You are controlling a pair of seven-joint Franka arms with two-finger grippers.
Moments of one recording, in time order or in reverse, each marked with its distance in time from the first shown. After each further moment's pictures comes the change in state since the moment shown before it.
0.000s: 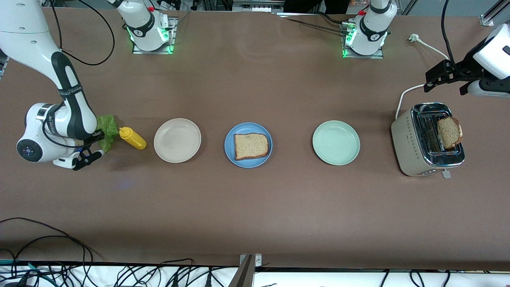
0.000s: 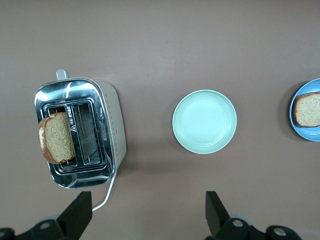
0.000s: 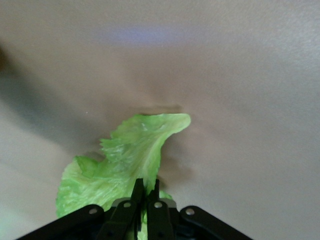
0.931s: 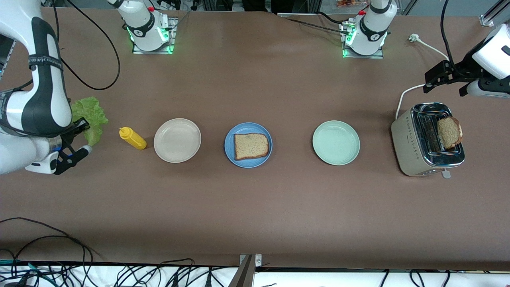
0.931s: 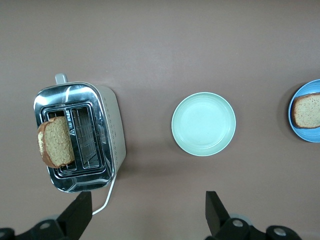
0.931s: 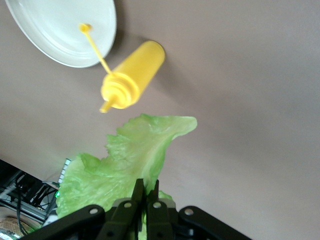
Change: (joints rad) left arm -0.003 0.001 -0.002 -0.001 0.000 0.013 0.006; right arm 0.084 -0.039 0.116 0.538 0.000 -0.720 0.053
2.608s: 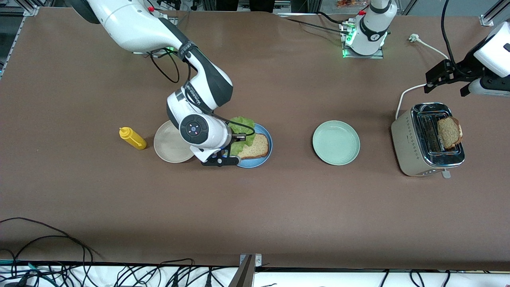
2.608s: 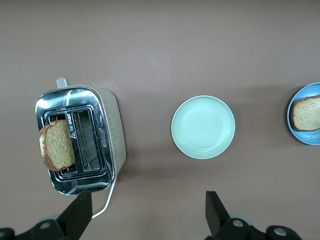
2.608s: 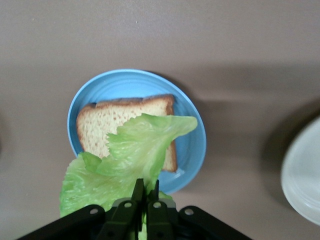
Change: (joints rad) left arm 0.001 -0.005 -0.001 0.000 0.000 0.011 0.002; right arm 0.451 0.210 0.216 0.019 0.196 0.619 1.158
